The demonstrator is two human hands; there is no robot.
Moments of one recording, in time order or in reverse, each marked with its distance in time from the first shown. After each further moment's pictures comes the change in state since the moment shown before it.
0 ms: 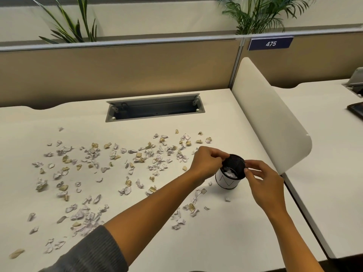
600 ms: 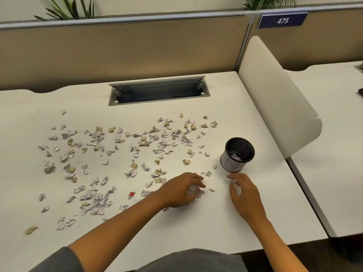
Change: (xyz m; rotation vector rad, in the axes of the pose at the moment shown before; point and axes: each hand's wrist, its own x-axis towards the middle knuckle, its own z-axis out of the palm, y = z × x) left_hand -0.062 -0.125 -0.068 0.820 -0.383 0.281; right_hand -0.069 0.065 0.046 -0.290 -0.233 -0.133
